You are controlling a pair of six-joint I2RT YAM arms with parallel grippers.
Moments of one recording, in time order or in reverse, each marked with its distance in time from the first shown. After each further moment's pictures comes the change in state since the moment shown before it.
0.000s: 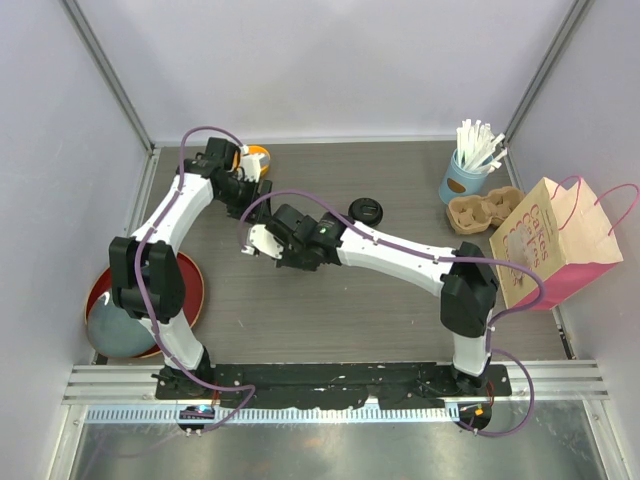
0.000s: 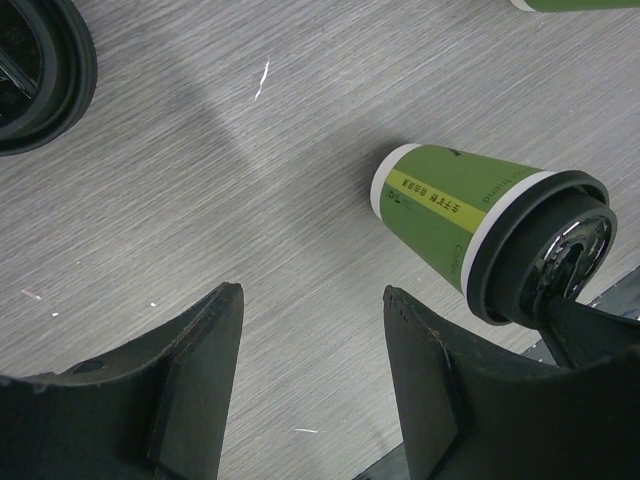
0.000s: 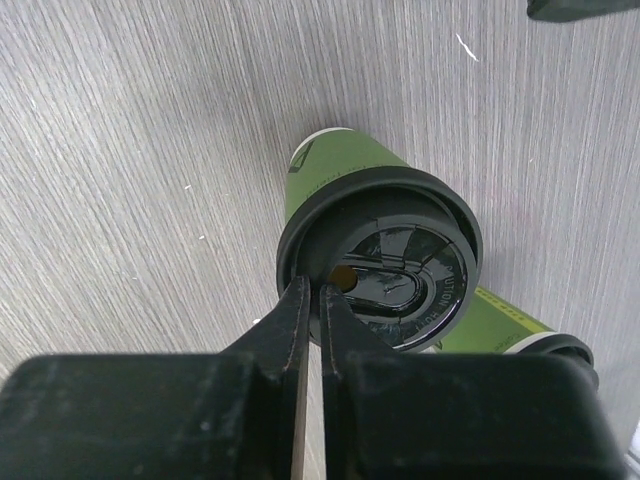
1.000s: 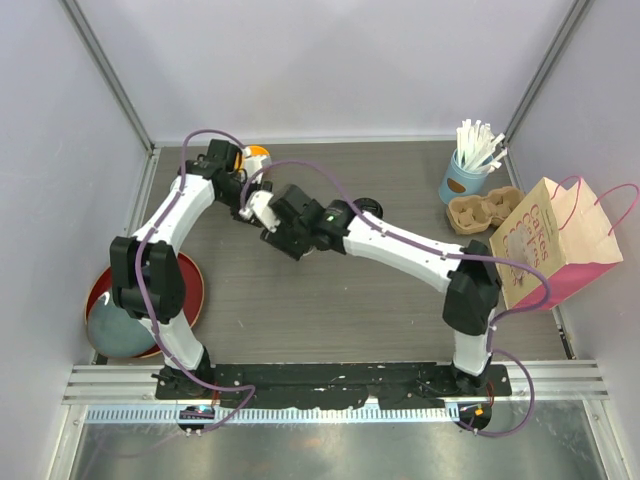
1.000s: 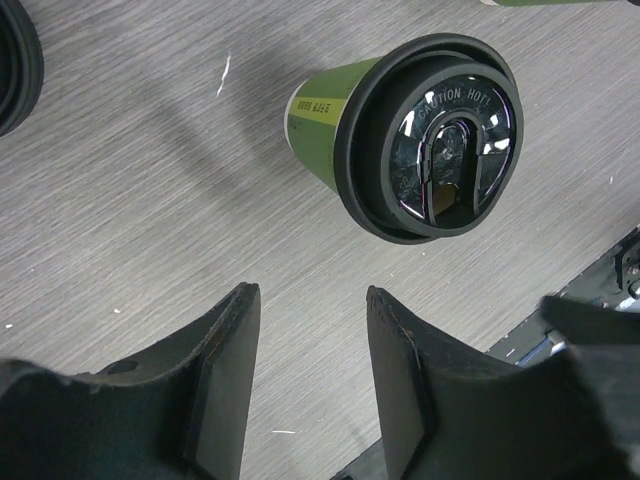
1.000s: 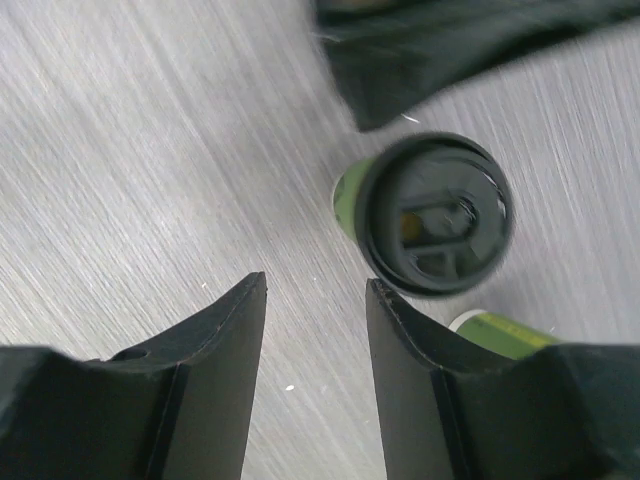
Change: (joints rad) left arm -0.010 0.000 -0.012 -0.004 0.054 -0.019; right arm -0.035 0.035 0.110 0.072 -0.012 0.163
